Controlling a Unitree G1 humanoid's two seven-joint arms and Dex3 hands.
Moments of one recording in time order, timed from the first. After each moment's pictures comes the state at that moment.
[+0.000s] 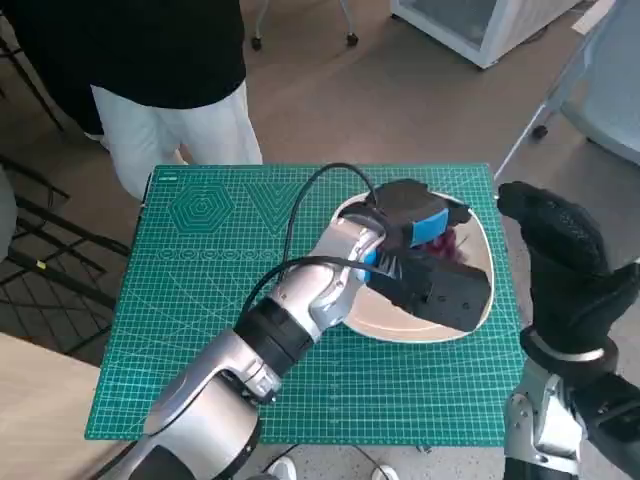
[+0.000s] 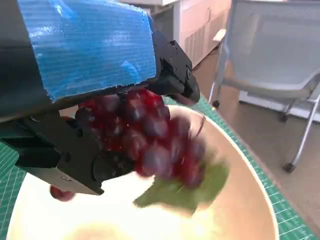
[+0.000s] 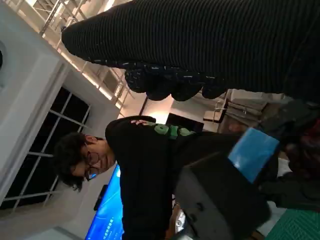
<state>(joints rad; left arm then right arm) -1.18 -0.05 -0.56 0.93 0.70 0.06 -0.26 -0.37 -0.15 -0.21 0.16 0.37 -0.63 0.44</state>
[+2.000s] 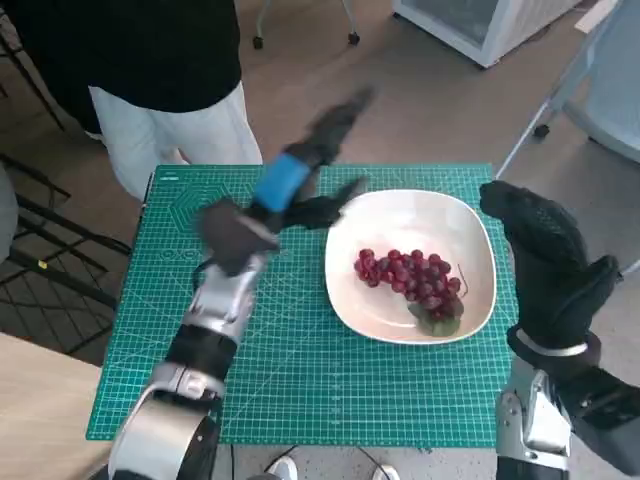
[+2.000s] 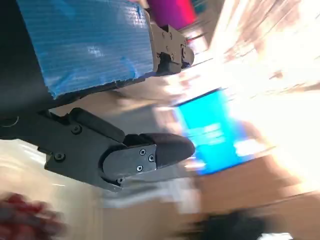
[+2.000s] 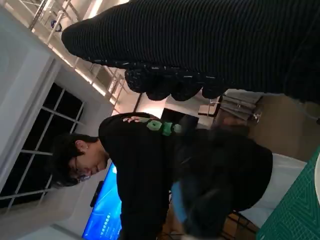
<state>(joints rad) -0.82 0.08 0.07 0.75 -0.21 -0.51 -0.44 -0.38 -0.13 -0.18 0.18 0.35 -0.62 0.43</state>
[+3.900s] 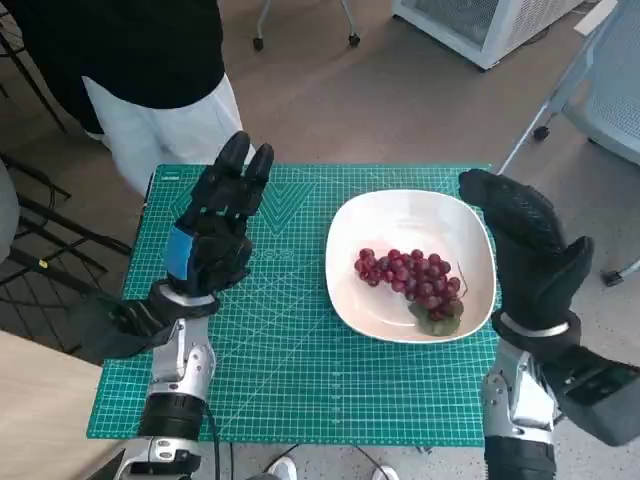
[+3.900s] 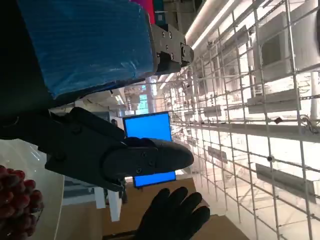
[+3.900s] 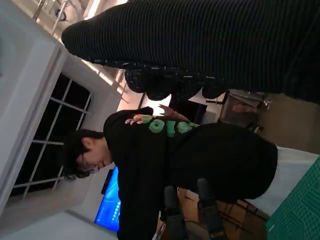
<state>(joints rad) -0.52 0.08 0.21 0.55 -0.43 -0.58 -0.68 -0.47 -0.11 -0.16 0.31 0.38 -0.68 0.49</state>
